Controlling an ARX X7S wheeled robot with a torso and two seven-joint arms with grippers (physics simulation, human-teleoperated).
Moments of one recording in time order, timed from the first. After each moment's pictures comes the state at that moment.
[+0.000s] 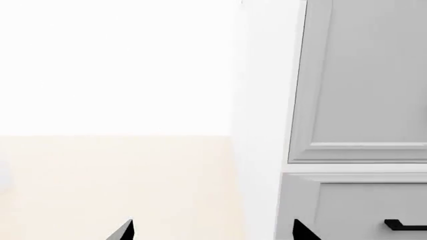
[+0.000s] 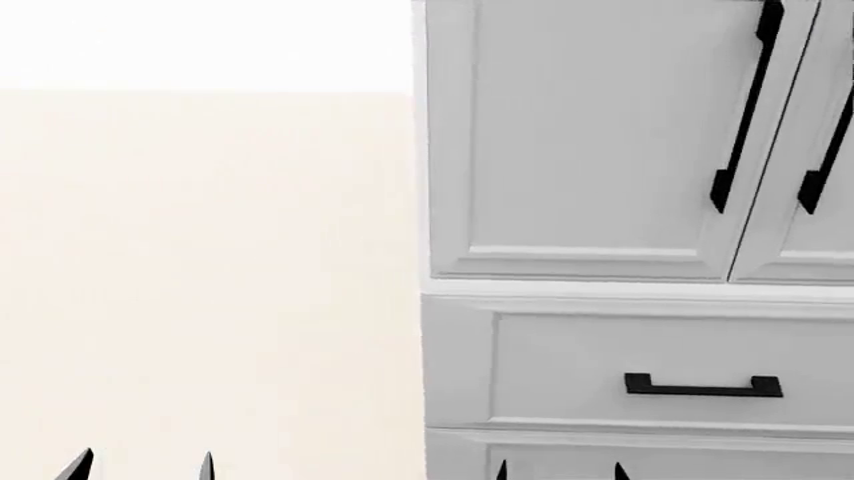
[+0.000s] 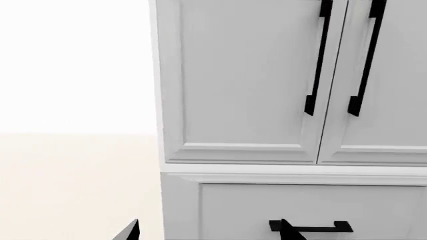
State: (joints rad) left arm -0.01 -0.17 0.20 0.00 -0.17 0.03 -0.20; right arm 0.01 0.17 -0.21 -0.02 0.15 -0.01 0.21
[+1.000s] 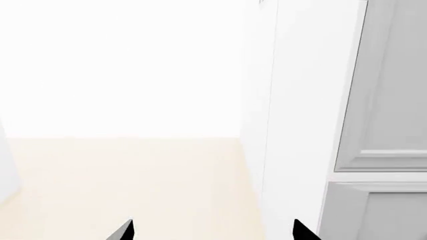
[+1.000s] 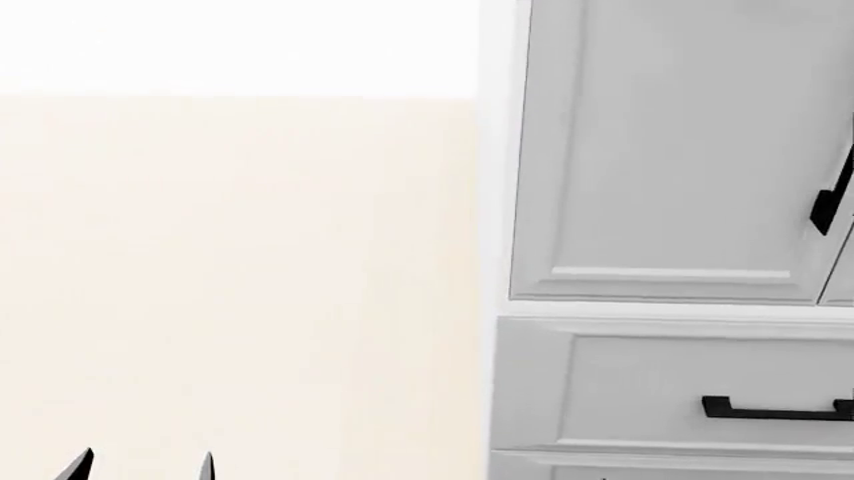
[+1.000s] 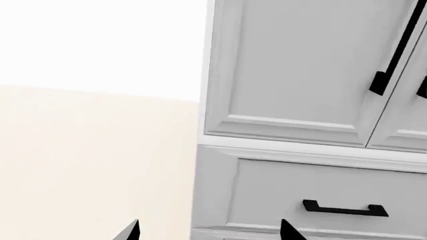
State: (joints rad) left arm -0.02 -0.19 0.23 0.00 -0.19 0.04 -0.22; right arm 0.05 0.19 -0.26 -0.02 0.14 0.18 0.25
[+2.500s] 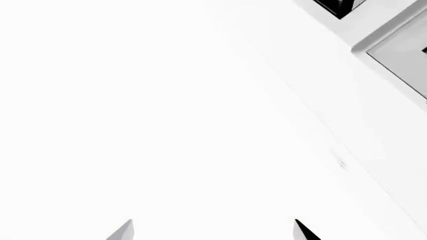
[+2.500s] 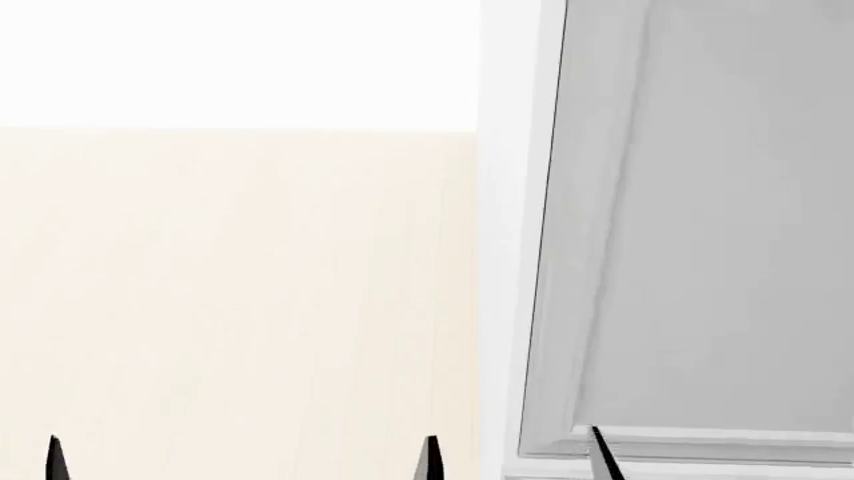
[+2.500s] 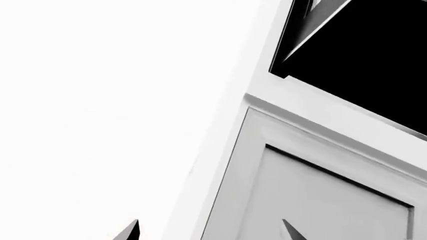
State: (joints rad) left arm 0.29 -0.36 0.28 0.68 0.68 0.09 -0.60; right arm -0.11 0.34 -0.43 -0.42 -0.43 -0.21 0.59
